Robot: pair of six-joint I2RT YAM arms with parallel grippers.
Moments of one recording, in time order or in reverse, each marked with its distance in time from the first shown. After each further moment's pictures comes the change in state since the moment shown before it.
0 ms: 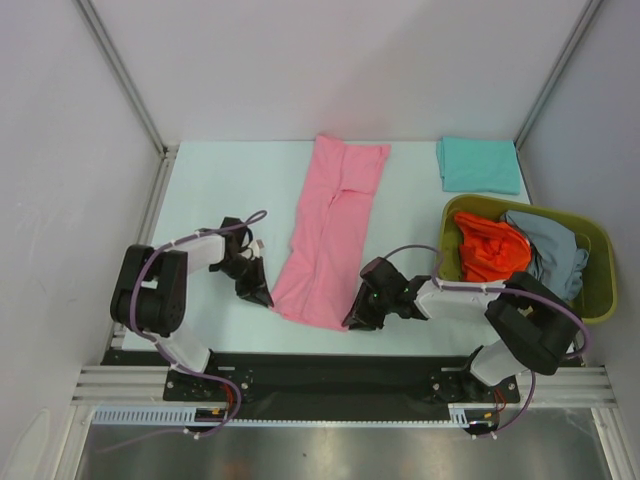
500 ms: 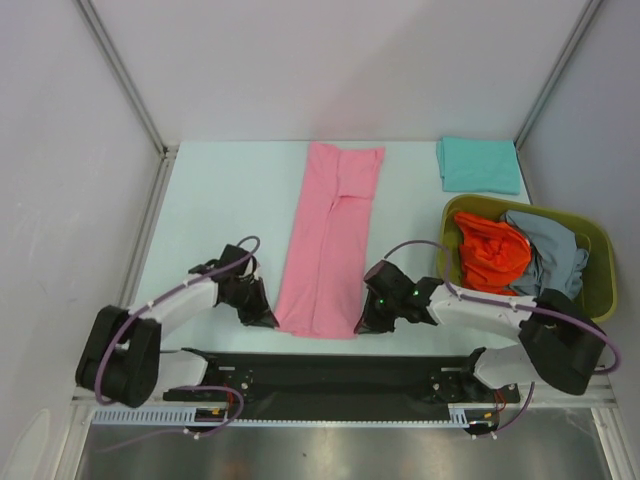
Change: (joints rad) left arm -0.137 -0.378 -0.285 0.111 -0.060 -0.315; right arm 0.046 -0.138 0.016 -0.213 0.075 -0.138
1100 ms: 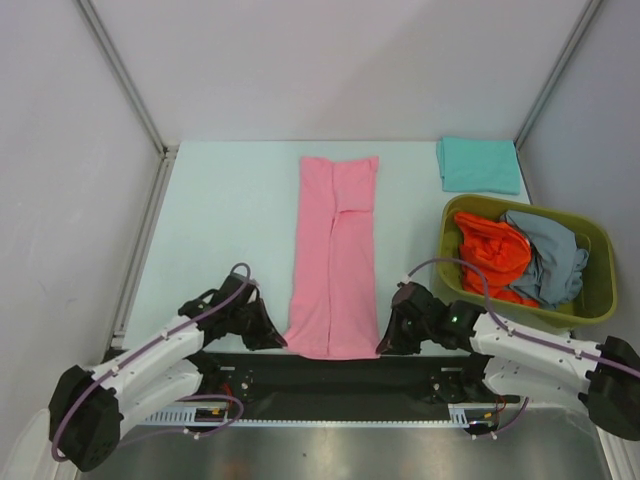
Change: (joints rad) left arm -0.253 -0.431 -0.222 0.015 -0.047 -0.386; right arm 0.061 -0.425 -0.190 -0.190 0.004 0.030
